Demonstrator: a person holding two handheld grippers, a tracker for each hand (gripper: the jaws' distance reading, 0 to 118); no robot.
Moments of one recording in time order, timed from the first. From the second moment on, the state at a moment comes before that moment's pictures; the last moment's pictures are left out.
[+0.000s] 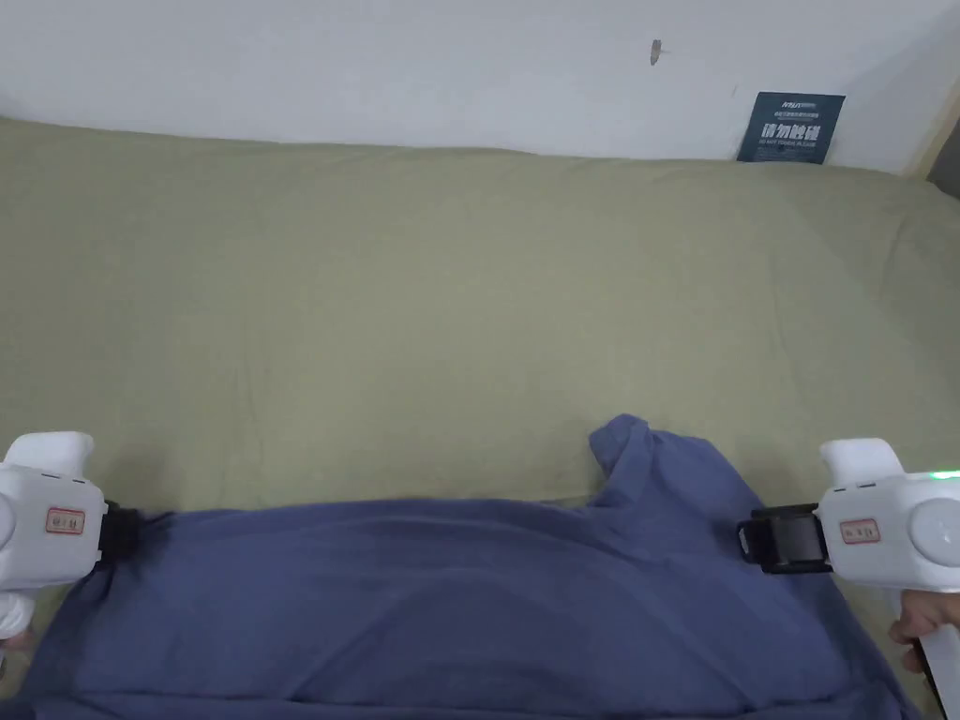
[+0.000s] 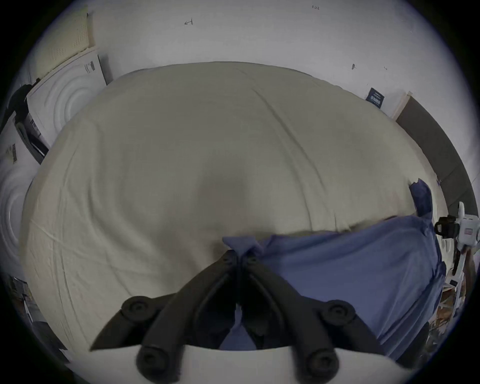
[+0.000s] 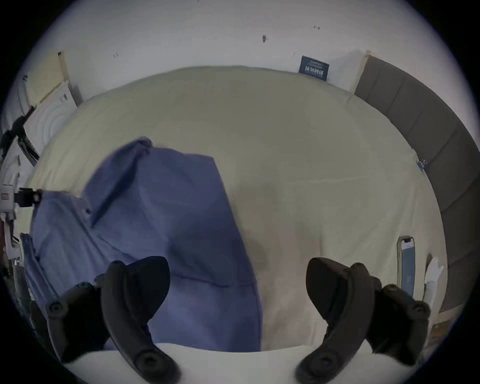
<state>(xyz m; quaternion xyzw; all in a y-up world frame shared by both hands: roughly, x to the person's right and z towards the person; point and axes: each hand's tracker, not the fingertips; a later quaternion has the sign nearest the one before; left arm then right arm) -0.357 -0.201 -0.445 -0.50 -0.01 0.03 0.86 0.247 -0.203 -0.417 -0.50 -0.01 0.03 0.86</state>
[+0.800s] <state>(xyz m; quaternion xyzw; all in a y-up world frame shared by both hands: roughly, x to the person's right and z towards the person) -0.382 -0.104 -0.312 -0.42 -0.04 0.03 0.90 0.251 -0.090 -0.268 -0.39 0.02 -0.04 0.92</state>
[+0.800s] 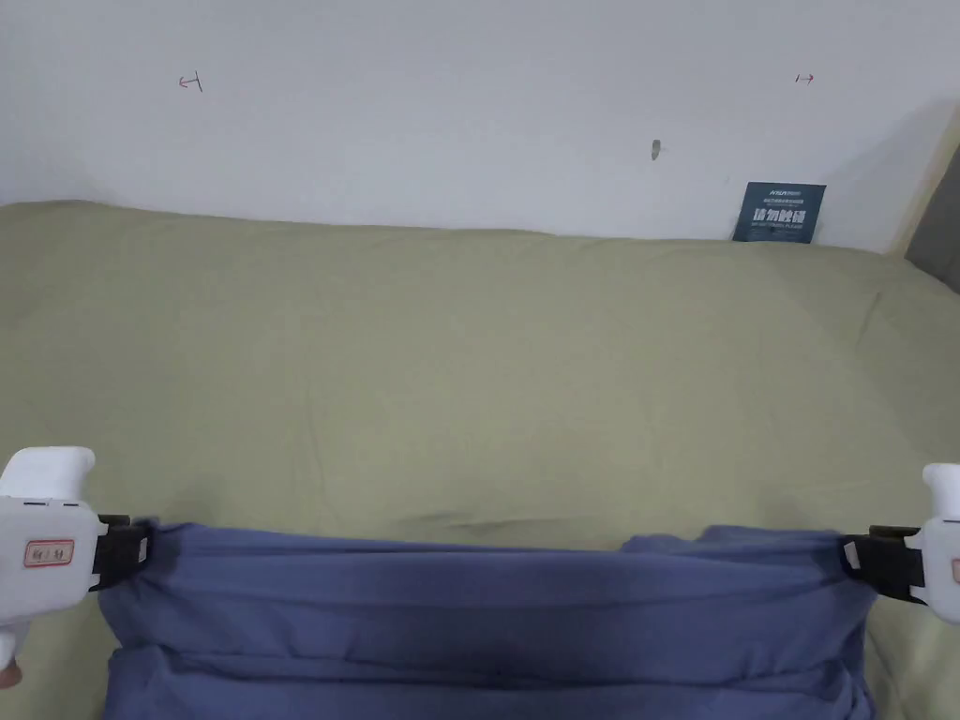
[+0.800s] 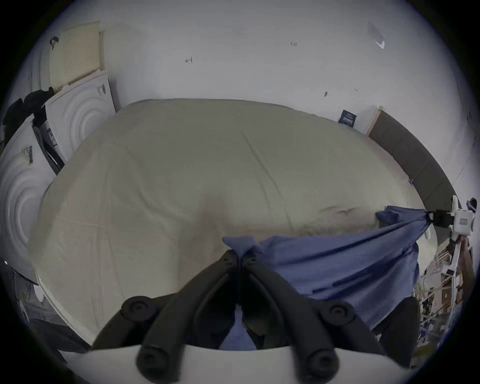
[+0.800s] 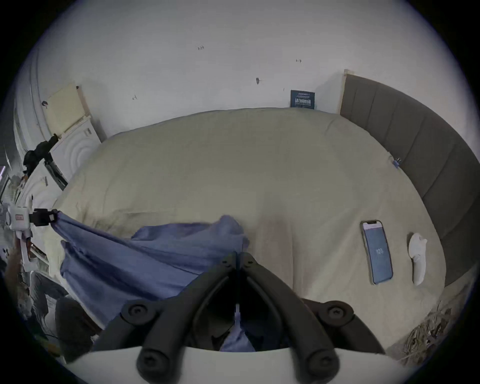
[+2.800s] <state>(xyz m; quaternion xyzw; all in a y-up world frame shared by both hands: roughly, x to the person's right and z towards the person) -0.487 -0.181 -0.259 -0.52 -0.18 0.32 0.77 0.158 -0.061 -0.063 -0.17 -0.10 0.01 0.98</state>
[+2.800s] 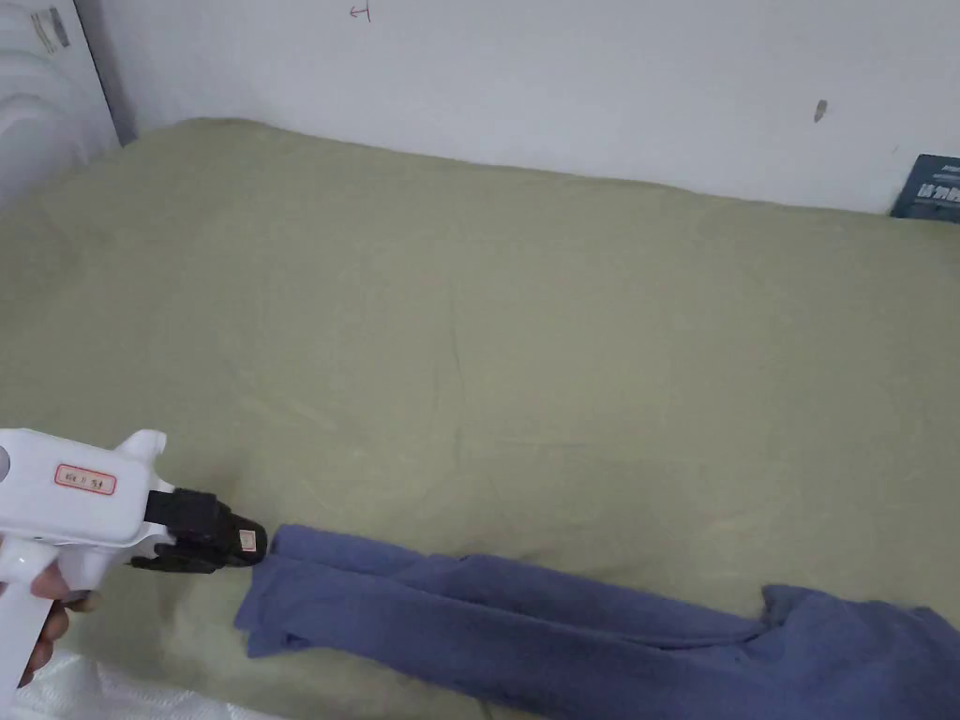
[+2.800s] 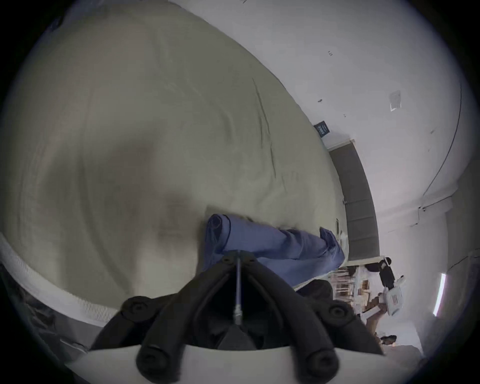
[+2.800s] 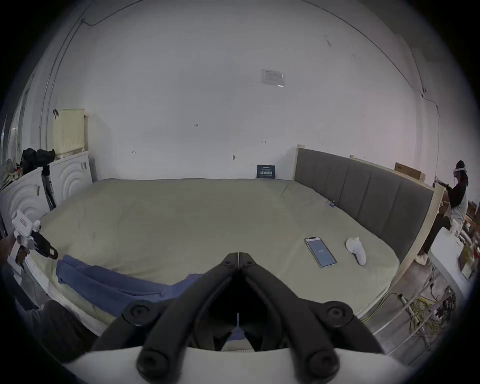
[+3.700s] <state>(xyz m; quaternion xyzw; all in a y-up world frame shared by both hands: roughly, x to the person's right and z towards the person) -0.482 -0.225 -0.271 -0.53 -0.18 0.40 0.72 0.157 -0.038 -0.061 -0.15 -0.10 -0.04 0.98</state>
